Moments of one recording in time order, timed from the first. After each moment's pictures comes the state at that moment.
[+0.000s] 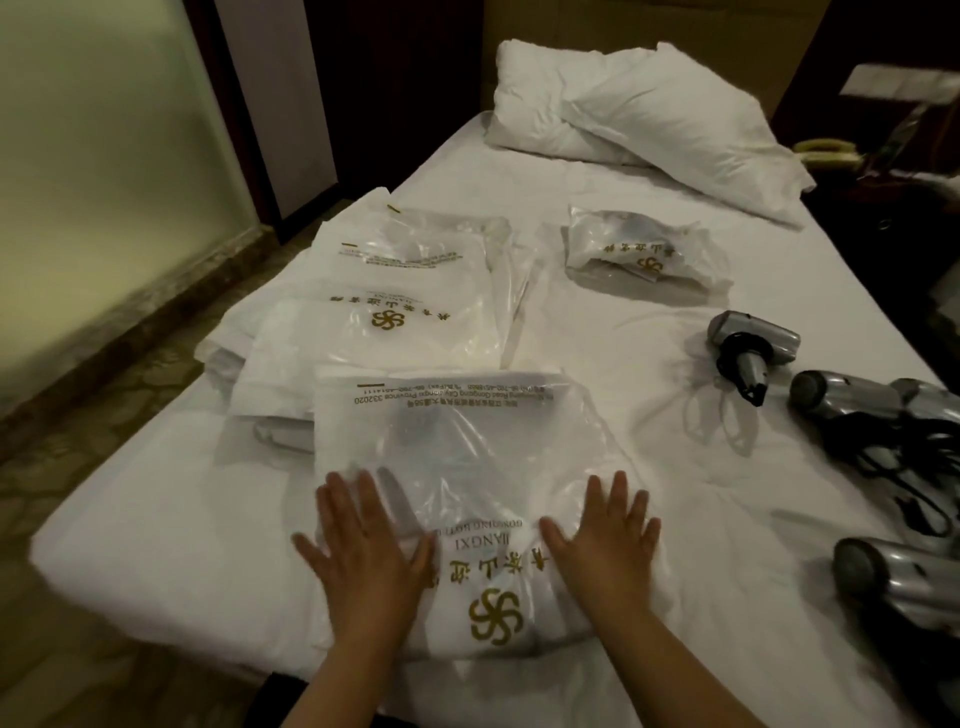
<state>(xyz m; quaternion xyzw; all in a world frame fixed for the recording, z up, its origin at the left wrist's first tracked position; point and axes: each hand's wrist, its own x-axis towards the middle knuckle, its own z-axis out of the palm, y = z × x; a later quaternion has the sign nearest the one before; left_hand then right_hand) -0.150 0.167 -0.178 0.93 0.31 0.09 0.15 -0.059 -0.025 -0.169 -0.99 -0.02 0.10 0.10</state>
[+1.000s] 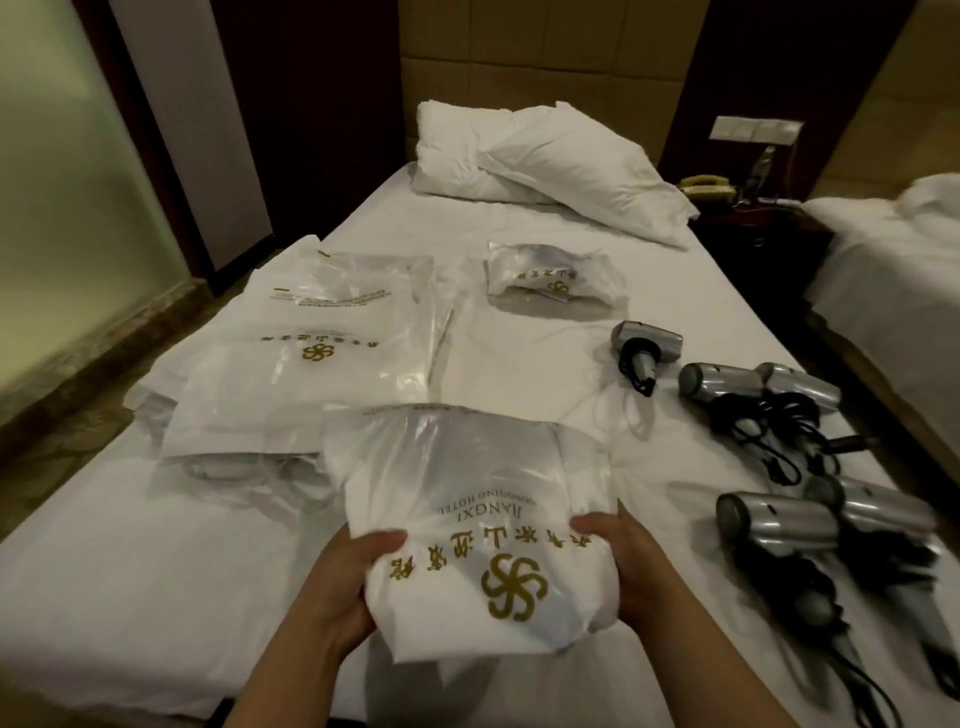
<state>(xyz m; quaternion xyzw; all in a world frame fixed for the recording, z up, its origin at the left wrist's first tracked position) -0.164 0.129 -0.102 0.40 0.23 -0.06 0.88 -0.094 -0.115 -0.091 -0.45 0.06 0.28 0.84</state>
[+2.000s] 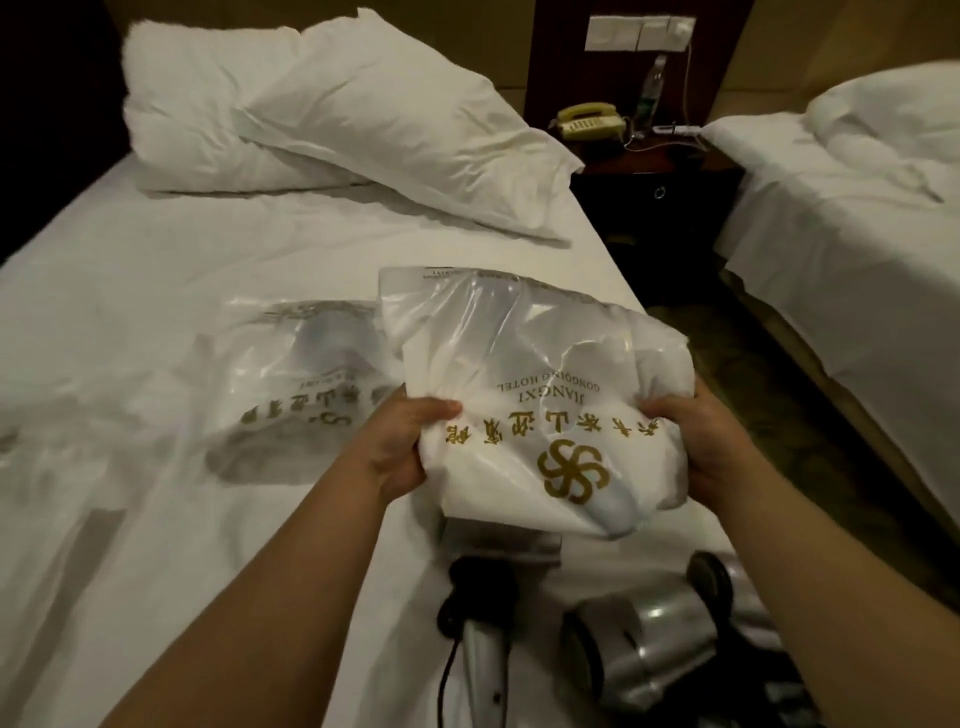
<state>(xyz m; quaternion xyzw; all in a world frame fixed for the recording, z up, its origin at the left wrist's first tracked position) 0.433 -0.109 -0.060 0.50 0.13 -0.21 0.83 0.412 -0.351 -0.041 -0.61 0.18 0.02 0.77</state>
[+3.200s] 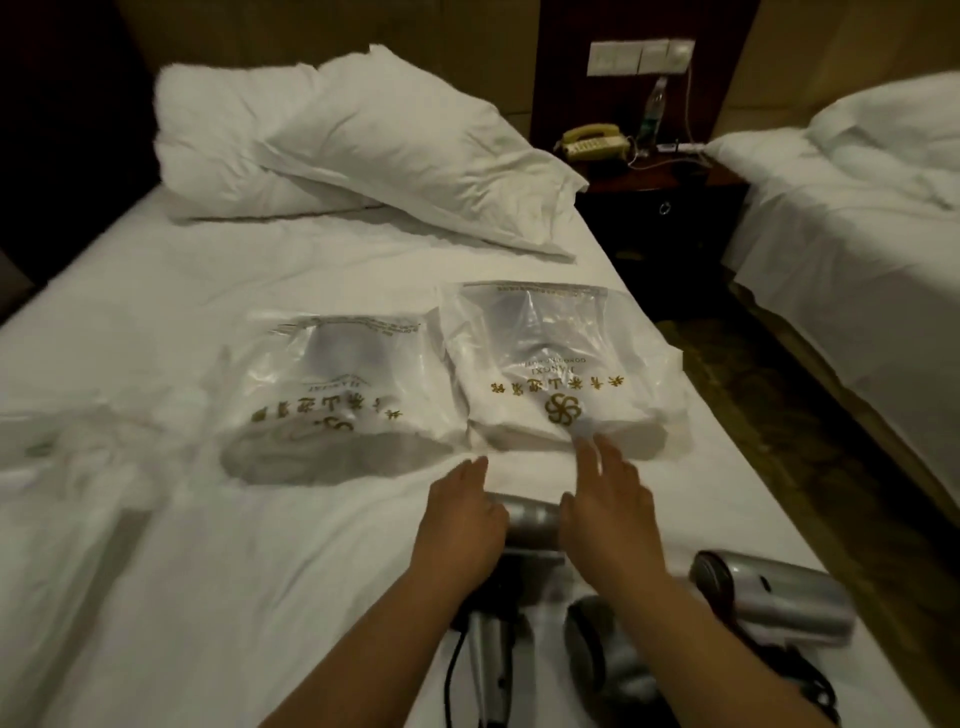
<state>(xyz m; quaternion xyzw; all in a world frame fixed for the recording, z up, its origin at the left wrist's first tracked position) 0.371 -0.152 -0.105 0.93 0.01 -0.08 0.35 0.360 -0.295 -0.101 -0.99 0.04 0.01 0.14</state>
